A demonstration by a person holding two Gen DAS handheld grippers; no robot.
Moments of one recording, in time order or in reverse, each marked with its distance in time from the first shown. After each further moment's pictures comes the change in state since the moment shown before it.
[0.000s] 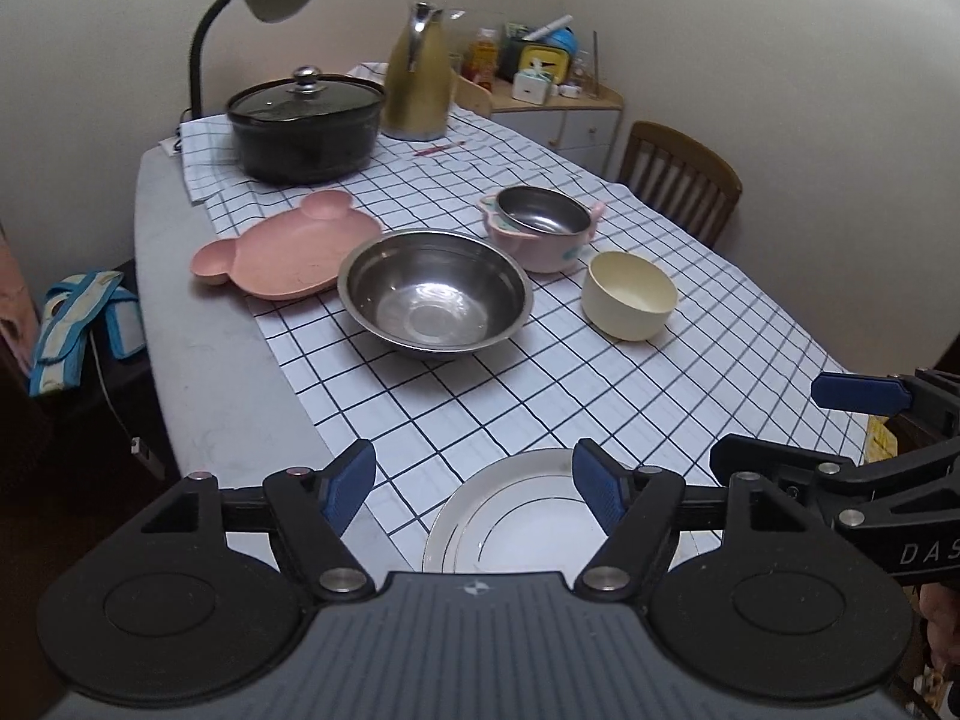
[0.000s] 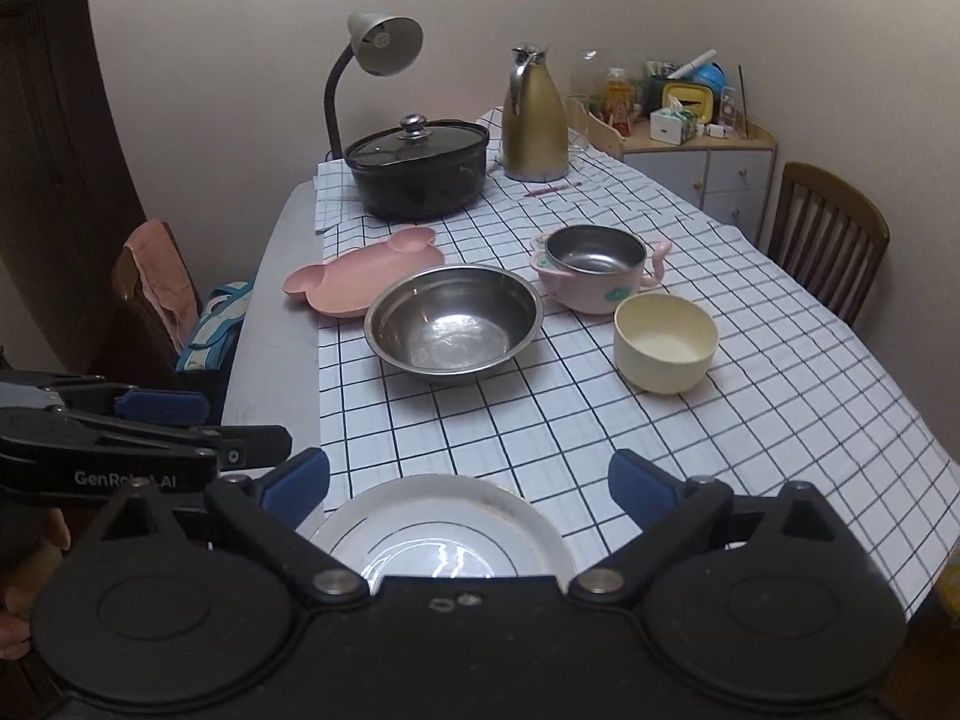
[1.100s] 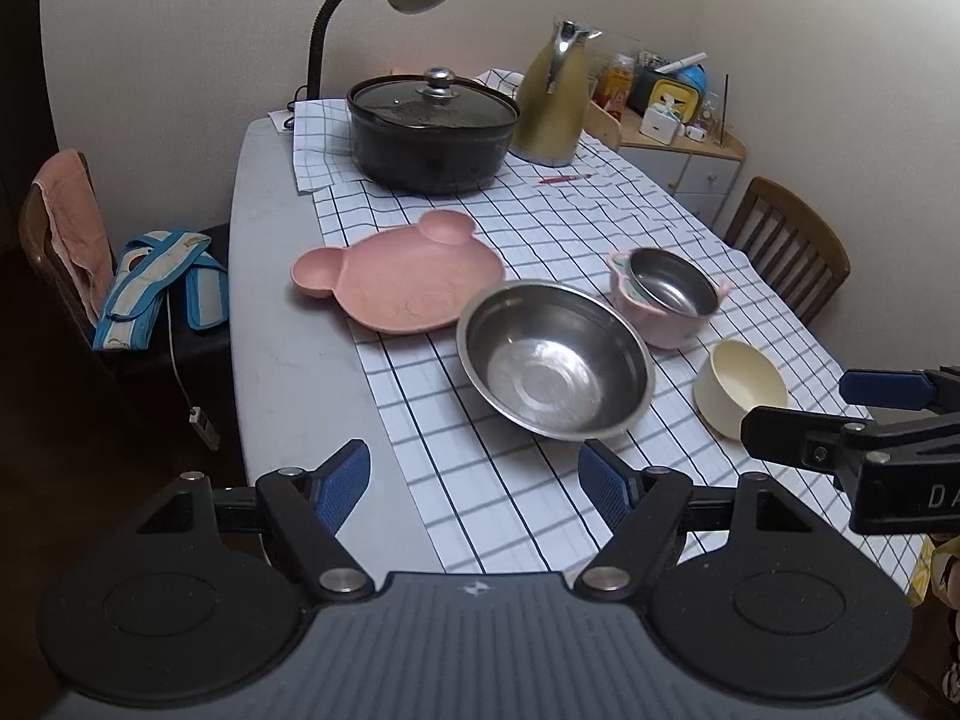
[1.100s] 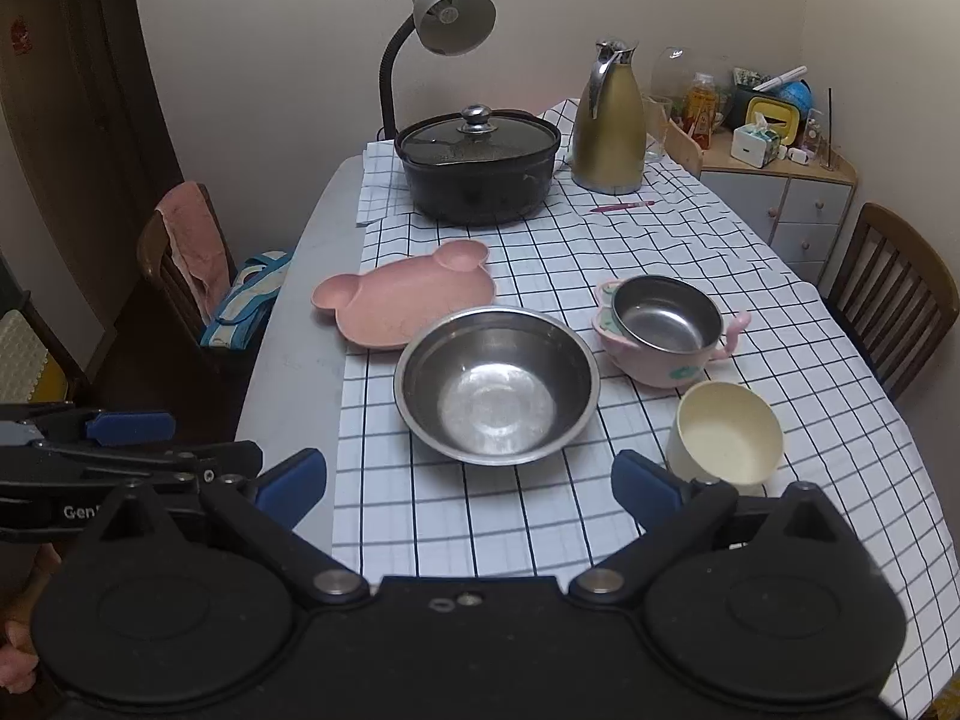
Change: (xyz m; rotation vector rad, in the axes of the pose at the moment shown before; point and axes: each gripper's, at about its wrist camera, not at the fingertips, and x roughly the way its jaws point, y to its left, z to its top) left arm 0.029 0.058 0.062 -0.184 0.002 0.139; right arm 0.068 0.012 0.097 -0.113 0.097 0.087
